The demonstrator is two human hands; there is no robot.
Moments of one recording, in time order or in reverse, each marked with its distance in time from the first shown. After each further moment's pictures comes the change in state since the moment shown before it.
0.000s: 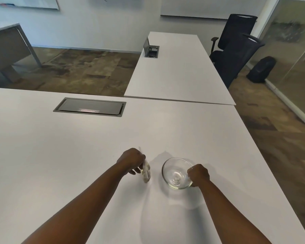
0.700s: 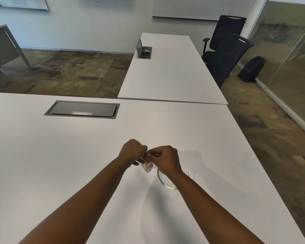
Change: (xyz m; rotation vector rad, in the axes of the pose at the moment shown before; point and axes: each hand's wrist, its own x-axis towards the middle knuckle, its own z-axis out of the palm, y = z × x) left_hand 0.002 0.034 0.000 -0.136 0.041 0.070; right_hand -0.085 -0.082 -0.001 0.319 0.060 -0.613
